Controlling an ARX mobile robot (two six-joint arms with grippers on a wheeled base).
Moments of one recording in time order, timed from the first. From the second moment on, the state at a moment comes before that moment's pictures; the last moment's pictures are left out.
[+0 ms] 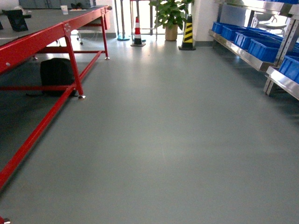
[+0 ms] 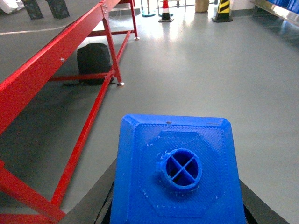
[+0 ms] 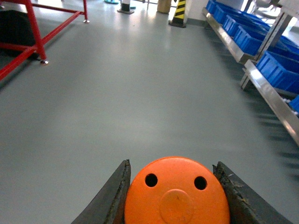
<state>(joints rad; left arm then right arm) 0.11 1.16 0.40 0.59 0.03 0.15 0.06 1.00 0.34 0.42 0.05 -0.13</state>
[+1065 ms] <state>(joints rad) 0.11 1.16 0.40 0.59 0.03 0.15 0.06 1.00 0.34 0.42 0.05 -0.13</state>
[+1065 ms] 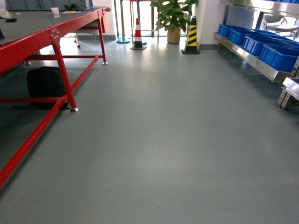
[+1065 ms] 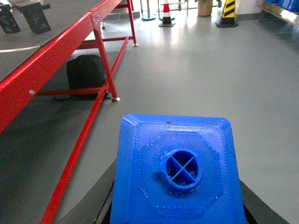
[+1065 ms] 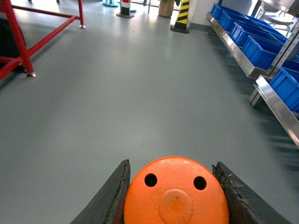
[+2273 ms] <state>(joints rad) 0.11 1.16 0.40 0.58 0.03 0.15 0.06 1.00 0.34 0.42 0.05 -0.13</state>
